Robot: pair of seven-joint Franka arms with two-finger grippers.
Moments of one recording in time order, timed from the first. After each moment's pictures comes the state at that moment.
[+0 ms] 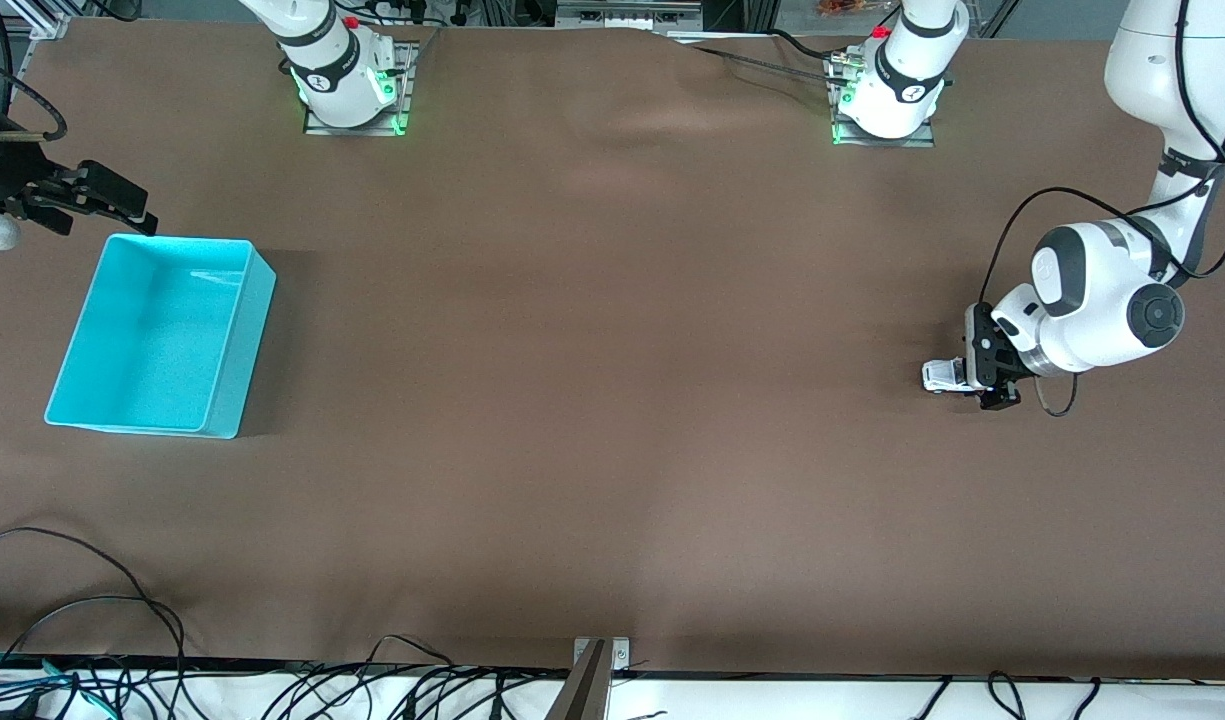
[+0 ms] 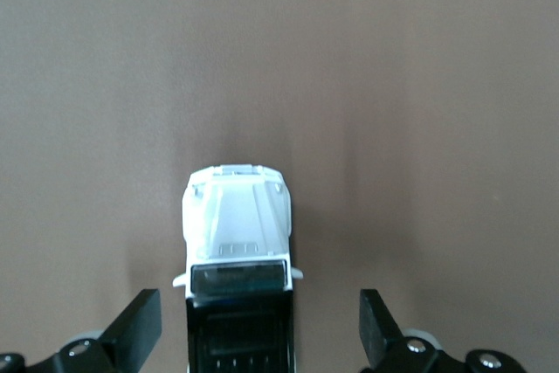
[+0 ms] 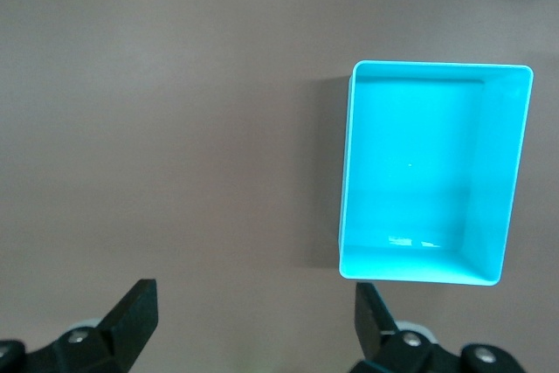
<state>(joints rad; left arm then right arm) 0.22 0.44 -0.08 -2.09 -0.04 2.40 1.77 0.00 -0.02 0.00 -1.61 0.04 1.55 0.02</state>
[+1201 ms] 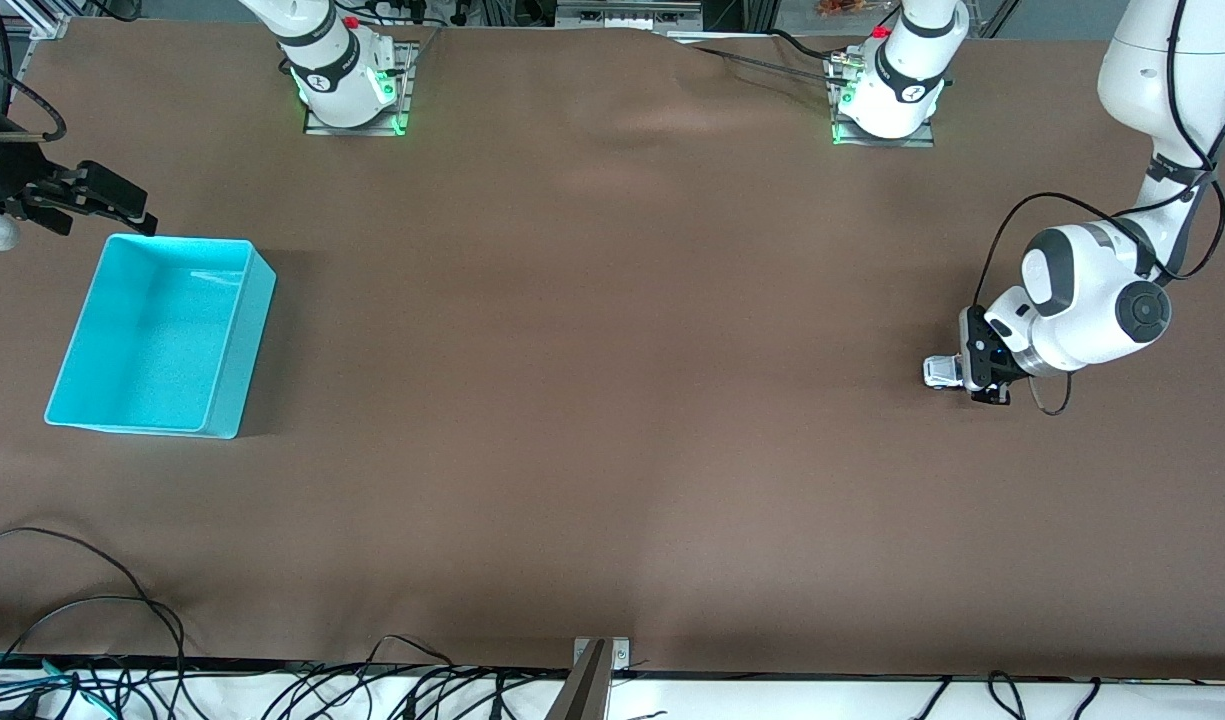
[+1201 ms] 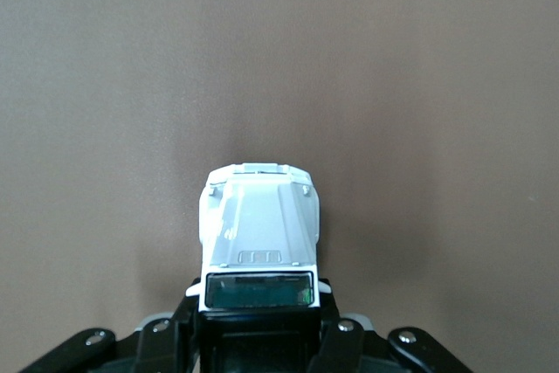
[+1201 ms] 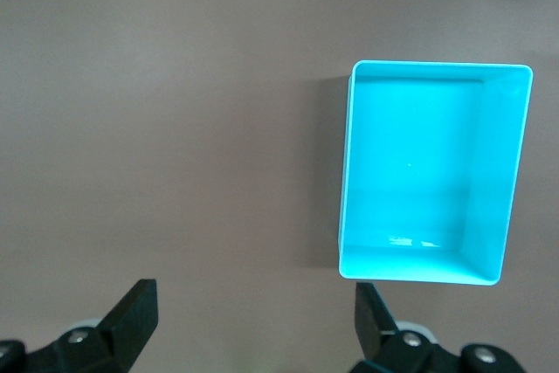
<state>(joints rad) 0.22 0.47 -0.08 -2.11 -0.04 2.47 1.77 0.00 -0.02 0.00 -1.61 0.04 1.55 0.02</state>
